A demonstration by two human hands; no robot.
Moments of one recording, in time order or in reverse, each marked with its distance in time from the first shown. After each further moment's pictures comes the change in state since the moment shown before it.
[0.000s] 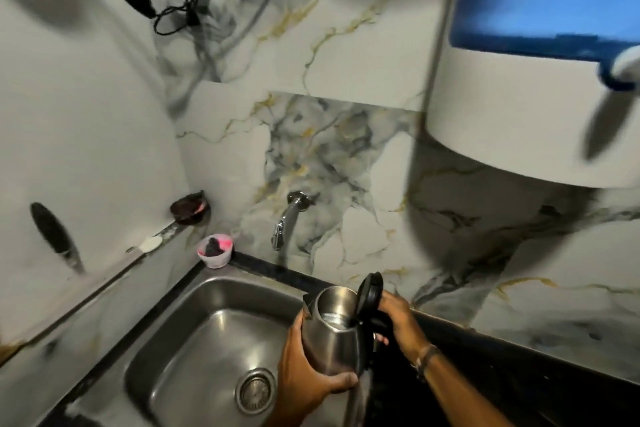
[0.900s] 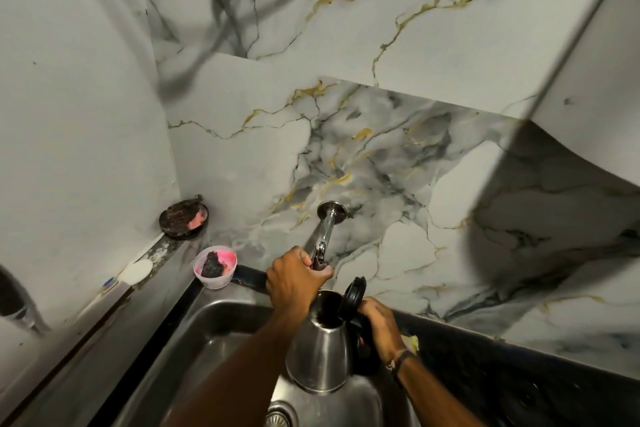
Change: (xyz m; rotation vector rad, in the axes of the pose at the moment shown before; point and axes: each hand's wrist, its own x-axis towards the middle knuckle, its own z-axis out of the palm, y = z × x) left_hand 0.243 0.044 -0.121 0.591 0.182 -0.153; right_hand 0.124 0.035 0.148 -0.105 0.266 0.076
